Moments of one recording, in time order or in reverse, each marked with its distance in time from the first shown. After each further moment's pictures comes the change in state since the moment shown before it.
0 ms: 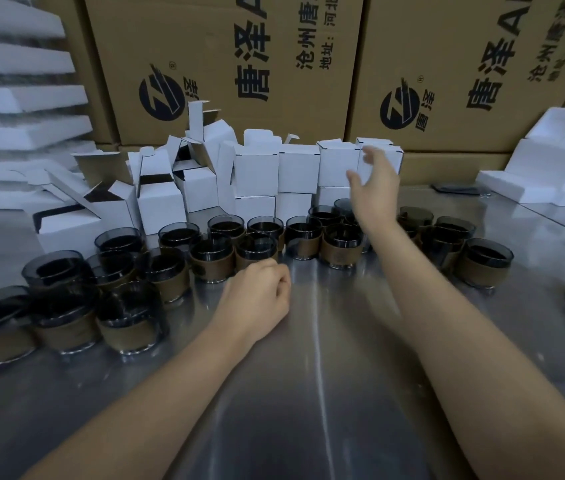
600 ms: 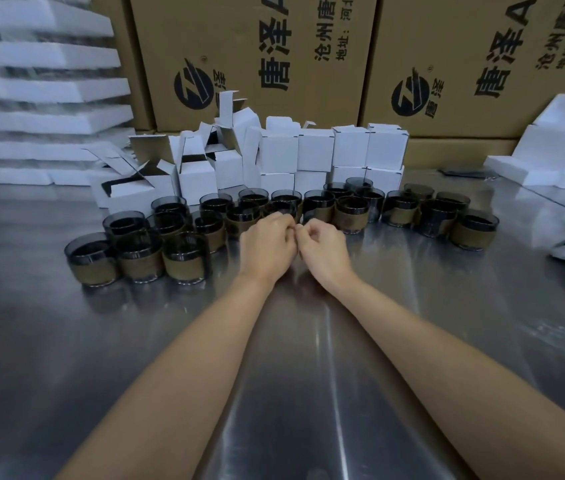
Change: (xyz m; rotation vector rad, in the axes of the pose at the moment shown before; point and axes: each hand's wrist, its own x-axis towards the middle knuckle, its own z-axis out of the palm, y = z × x) left_hand -0.017 0.003 -0.008 0.000 0.336 -0.039; right_hand -0.169 -0.057 -0.001 0.123 -0.414 0.144
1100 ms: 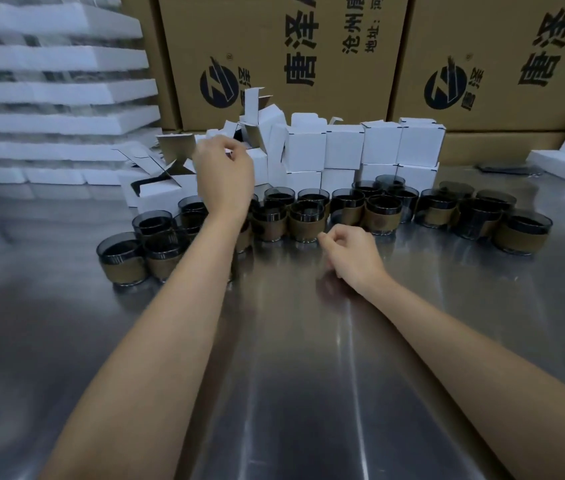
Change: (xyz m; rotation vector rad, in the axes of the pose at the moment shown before) left_hand 0.077 -0.036 -0.076 -0.281 0.462 -0.360; right_hand 0.004 0.001 -0.001 -0.030 -0.081 -0.002
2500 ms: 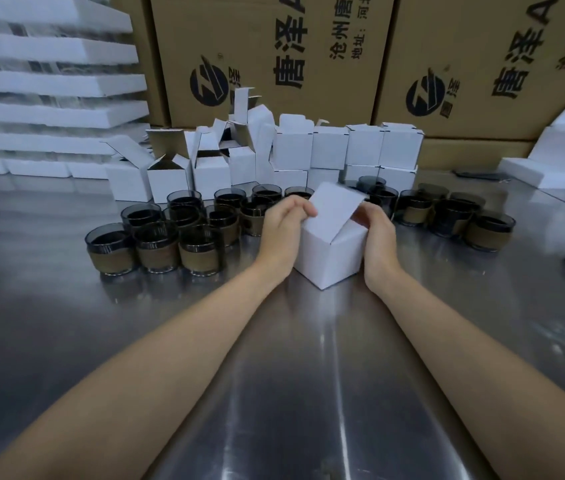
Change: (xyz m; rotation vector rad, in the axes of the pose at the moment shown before) left_hand -0.109 0.016 0.018 -0.651 -0.537 -0.198; right_hand 0.002 0.010 -0.030 0.785 0.276 0.201
